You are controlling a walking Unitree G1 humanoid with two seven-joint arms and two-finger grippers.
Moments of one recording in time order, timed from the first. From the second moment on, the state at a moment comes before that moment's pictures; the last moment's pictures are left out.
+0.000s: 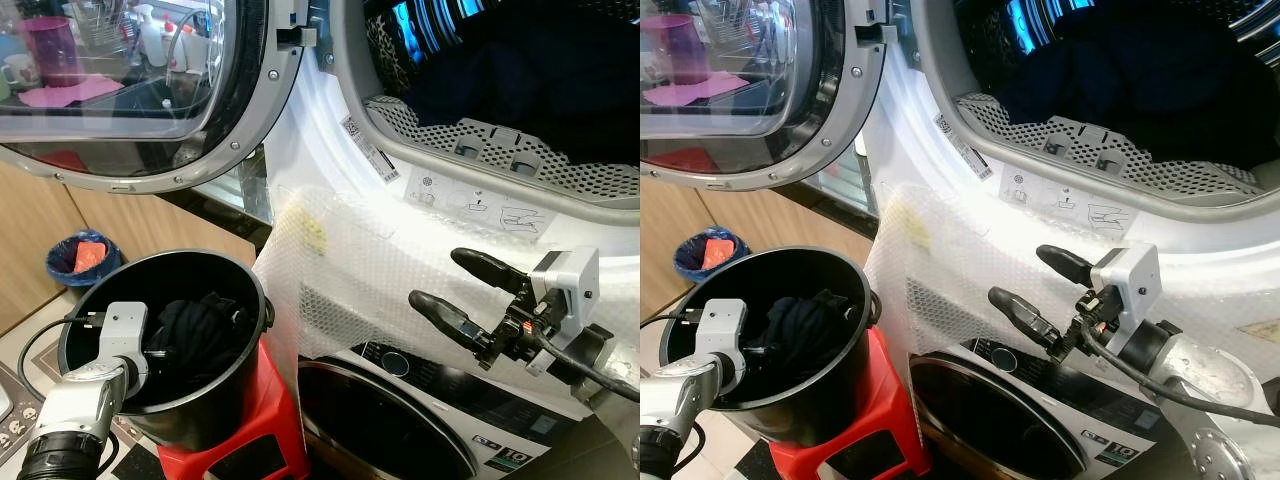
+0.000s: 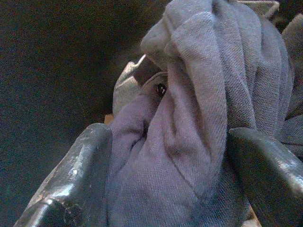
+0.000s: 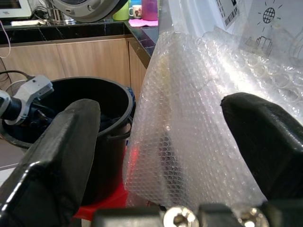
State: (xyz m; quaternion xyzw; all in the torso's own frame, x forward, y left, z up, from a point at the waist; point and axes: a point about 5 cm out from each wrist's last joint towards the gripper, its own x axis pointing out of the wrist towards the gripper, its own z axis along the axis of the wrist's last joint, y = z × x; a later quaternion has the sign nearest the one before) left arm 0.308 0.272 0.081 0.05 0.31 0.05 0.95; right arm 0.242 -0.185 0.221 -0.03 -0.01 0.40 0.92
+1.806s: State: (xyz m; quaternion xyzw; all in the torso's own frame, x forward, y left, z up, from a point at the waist) left arm 0.301 0.300 0.071 0.12 0.29 -0.02 0.95; right arm 0.242 -0.181 0.262 -0.05 -0.05 0.41 0.91
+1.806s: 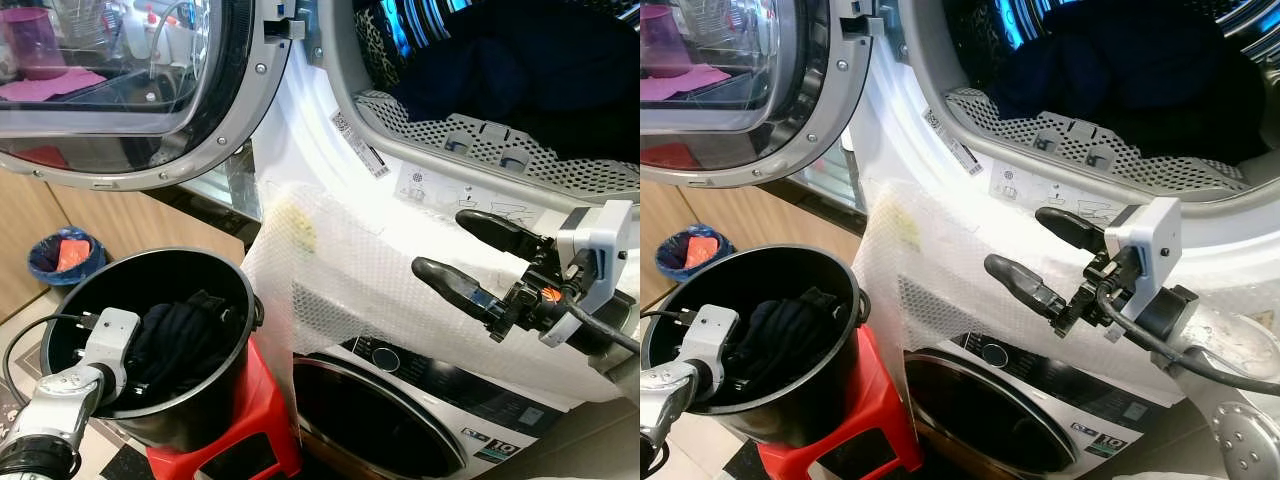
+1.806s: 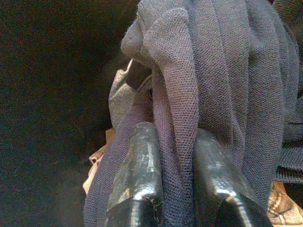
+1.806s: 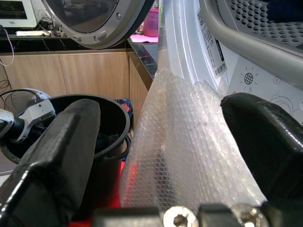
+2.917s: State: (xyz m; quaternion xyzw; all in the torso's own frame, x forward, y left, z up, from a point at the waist) left arm 0.288 0.257 0.209 0.18 0.11 -0.18 0.96; right arm 0.253 -0.183 0.262 -0.05 -0.05 0.44 0.89
